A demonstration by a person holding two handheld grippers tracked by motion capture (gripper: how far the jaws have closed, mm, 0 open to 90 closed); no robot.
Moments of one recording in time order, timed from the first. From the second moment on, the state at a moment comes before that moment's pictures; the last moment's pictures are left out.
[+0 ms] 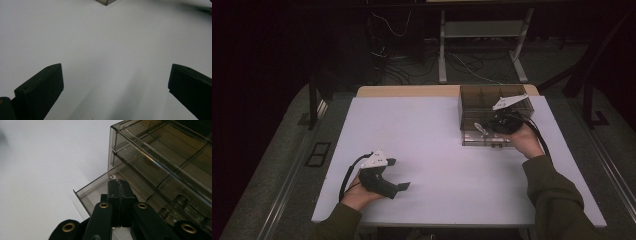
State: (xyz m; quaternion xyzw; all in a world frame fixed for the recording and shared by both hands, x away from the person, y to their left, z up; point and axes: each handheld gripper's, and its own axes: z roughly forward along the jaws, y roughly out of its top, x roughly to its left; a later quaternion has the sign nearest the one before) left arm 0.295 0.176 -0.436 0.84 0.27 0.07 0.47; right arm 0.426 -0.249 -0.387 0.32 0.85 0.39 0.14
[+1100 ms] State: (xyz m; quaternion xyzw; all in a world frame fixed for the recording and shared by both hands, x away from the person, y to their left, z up) left arm 0.294 0.174 -0.436 0.84 0.26 0.06 0.48; right arm 0.433 -0.226 -0.420 0.33 0.87 0.35 0.13
